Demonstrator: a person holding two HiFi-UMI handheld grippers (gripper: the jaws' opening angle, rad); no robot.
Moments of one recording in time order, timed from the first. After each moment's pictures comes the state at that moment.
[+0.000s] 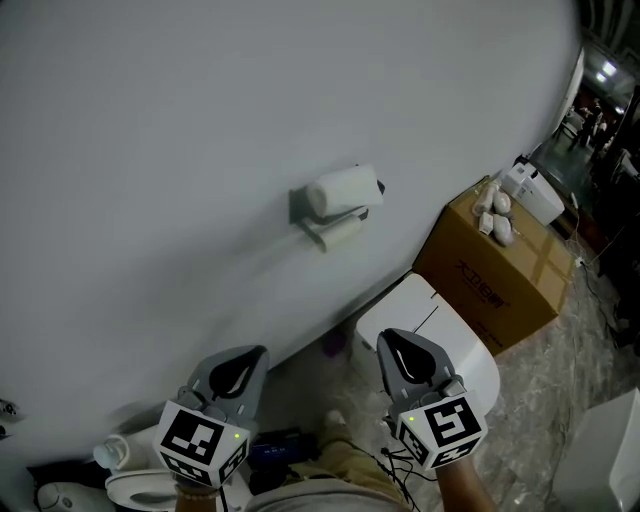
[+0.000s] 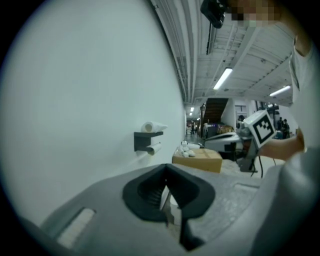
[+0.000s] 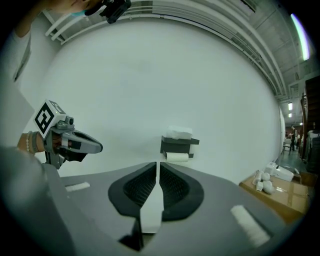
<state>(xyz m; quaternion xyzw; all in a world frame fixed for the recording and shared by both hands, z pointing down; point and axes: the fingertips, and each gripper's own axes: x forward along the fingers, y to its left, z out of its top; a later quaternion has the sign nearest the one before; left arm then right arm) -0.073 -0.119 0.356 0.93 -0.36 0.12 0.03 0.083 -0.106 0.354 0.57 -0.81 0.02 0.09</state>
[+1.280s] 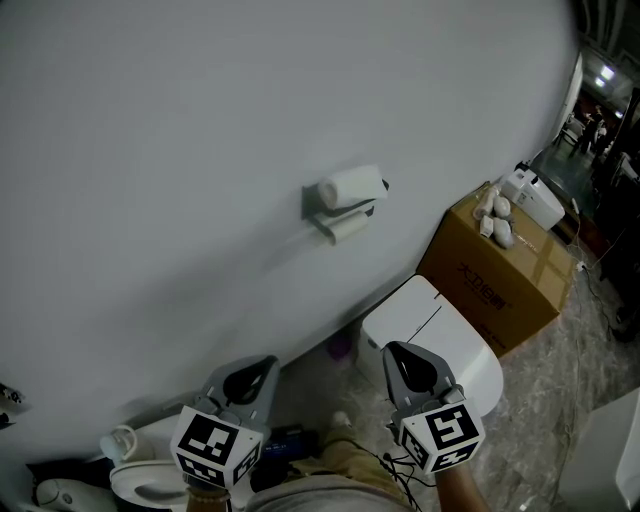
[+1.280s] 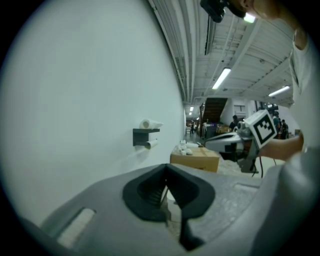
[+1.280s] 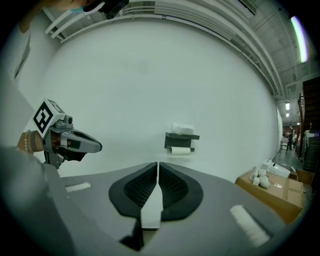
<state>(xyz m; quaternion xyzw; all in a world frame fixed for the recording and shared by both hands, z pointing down) -0.089 -0.073 0.369 0.93 -0.35 0.12 0.03 0.067 -0.058 0.369 0.59 -0.80 0.03 0.10</state>
